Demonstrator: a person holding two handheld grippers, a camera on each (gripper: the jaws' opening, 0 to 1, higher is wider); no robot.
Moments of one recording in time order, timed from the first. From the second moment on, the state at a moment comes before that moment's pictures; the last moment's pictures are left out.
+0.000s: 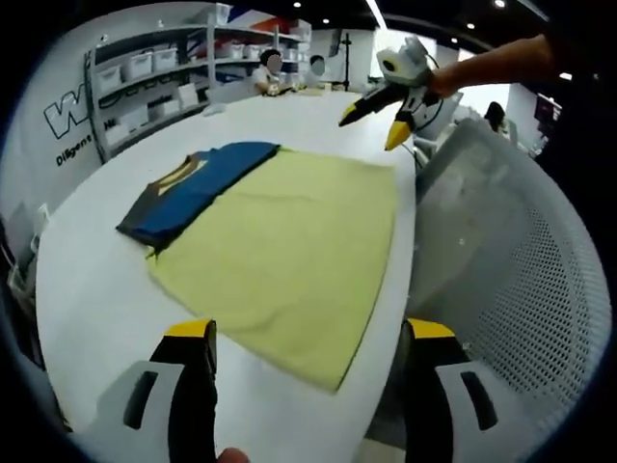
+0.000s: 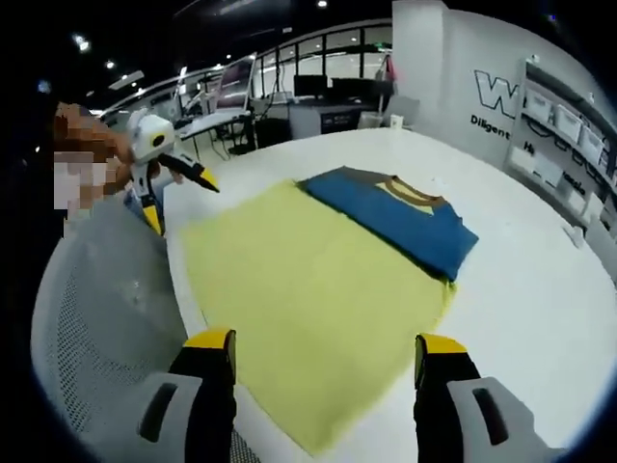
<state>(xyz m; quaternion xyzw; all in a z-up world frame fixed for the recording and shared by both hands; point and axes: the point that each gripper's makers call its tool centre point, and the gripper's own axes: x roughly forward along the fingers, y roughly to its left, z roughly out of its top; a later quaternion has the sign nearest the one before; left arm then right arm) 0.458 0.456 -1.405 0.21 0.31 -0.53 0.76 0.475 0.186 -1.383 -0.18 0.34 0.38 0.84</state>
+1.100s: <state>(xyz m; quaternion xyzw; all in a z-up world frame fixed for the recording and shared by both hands) 0.439 0.471 -1.436 0.31 0.34 -0.53 0.72 0.420 0.163 -1.437 -0.25 0.40 0.45 0.76</state>
